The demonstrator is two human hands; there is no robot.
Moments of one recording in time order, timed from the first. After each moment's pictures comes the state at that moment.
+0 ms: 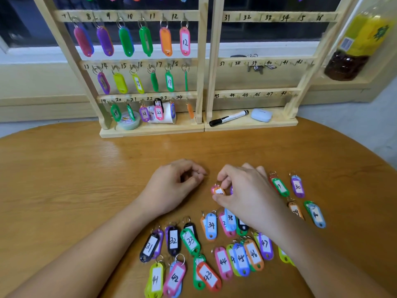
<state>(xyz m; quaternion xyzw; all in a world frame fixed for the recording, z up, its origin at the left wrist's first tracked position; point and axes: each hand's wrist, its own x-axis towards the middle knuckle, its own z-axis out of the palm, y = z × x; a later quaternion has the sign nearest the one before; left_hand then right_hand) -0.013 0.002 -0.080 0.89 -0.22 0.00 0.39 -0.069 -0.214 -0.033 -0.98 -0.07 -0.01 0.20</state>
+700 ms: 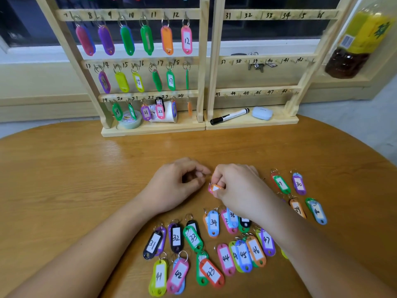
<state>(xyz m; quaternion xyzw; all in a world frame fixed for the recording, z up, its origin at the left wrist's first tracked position) -0.014 0.005 -0.076 0.88 -0.27 -0.03 0.39 -0.053 -0.200 -0.034 -0.98 -0.05 0.07 0.18</state>
